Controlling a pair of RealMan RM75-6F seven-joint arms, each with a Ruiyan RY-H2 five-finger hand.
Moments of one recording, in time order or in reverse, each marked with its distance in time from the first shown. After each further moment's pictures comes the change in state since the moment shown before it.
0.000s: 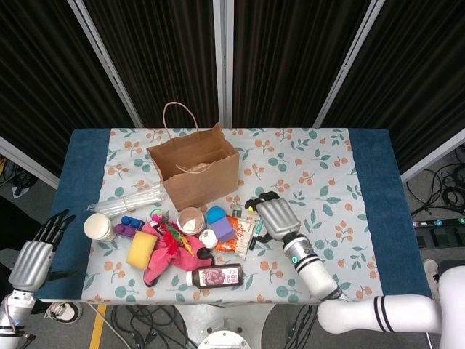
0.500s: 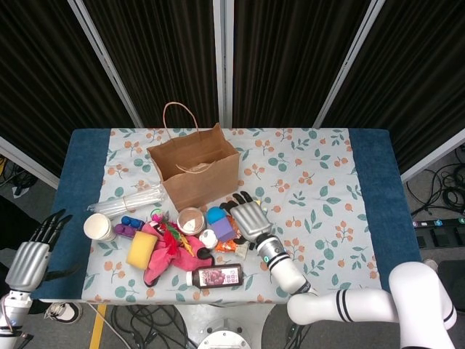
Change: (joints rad) left arm 0.006 -0.010 -0.004 0.038 -0.005 0.006 -0.029; right arm 0.077 -0.239 0.014 0.257 -0.016 -0.053 0.018
